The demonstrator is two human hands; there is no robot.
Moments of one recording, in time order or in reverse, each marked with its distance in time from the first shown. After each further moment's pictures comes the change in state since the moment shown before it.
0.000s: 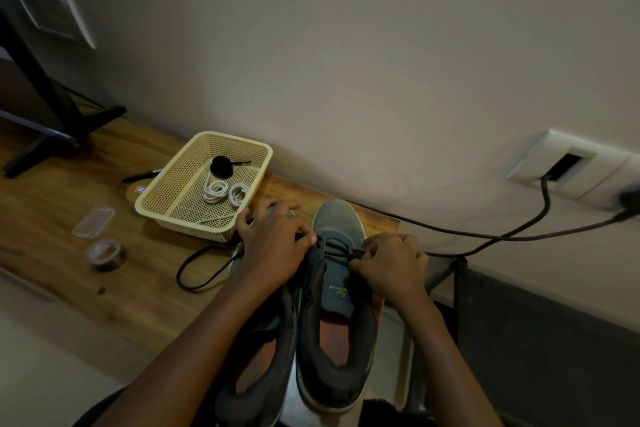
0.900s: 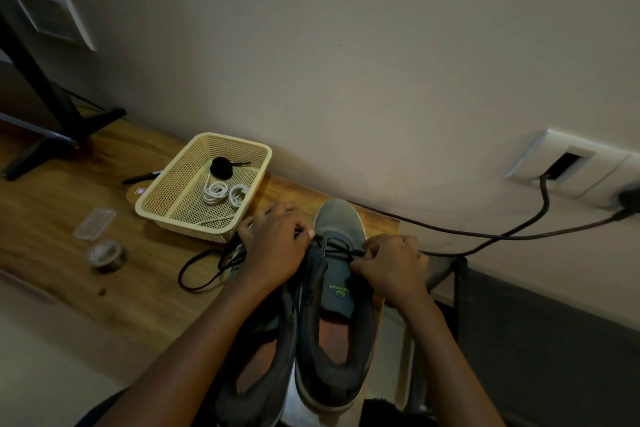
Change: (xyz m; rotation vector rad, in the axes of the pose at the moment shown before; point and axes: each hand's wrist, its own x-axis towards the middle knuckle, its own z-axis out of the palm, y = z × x) left_hand 0.005 -0.004 0.004 -0.152 -0.017 -0.051; right_hand 0.002 0.005 0.003 0.059 -0.022 0.020
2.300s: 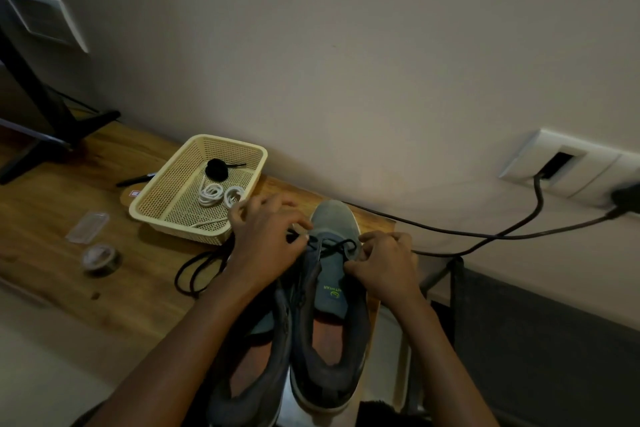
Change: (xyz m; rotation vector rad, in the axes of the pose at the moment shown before) left_hand -0.002 -0.002 -0.008 0.215 0.139 0.215; right_hand 0.002 0.001 0.003 0.033 0.018 -0.053
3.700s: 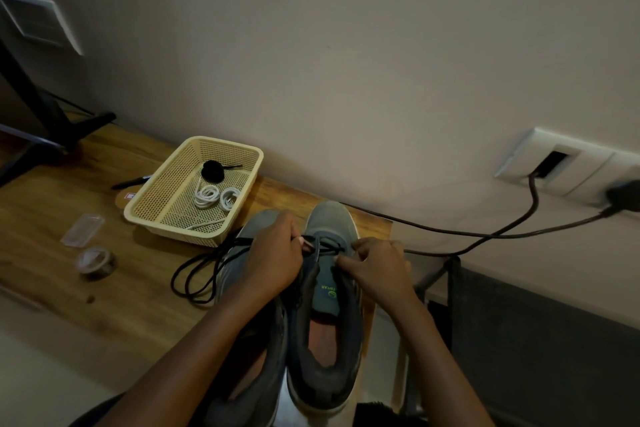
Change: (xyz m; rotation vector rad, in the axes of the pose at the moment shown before) left_hand -0.006 0.016 0.011 -0.389 -0.132 -0.237; right_hand -0.001 0.001 0.004 0.077 -0.039 0.011
